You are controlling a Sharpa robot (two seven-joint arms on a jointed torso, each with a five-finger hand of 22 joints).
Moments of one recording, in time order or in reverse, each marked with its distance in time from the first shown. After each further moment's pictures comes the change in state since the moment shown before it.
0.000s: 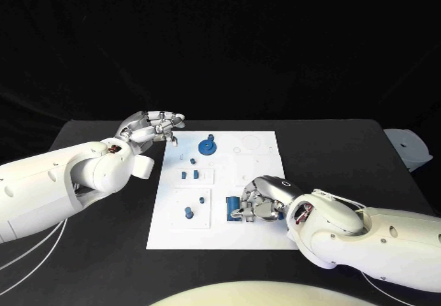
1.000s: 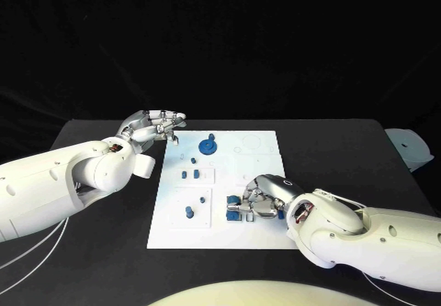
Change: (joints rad) left arm 0.000 0.001 0.000 0.001 0.000 -0.002 0.003; left_hand 0.020 -0.006 -0.001 -0.007 0.000 0.003 -0.003 0.000 -0.001 0.004 -0.004 -0.009 -0.001 0.000 0.000 0.000 0.002 0.000 0.000 0.000 0.008 0.003; right arm 0.000 0.003 0.000 0.000 0.013 -0.030 -0.029; right_hand -0.261 -0.025 0.028 0.008 -0.042 0.004 0.004 -0.004 0.012 -0.003 0.003 -0.029 -0.005 0.004 0.003 -0.006 0.000 0.000 0.000 0.007 0.000 0.000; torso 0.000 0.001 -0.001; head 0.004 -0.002
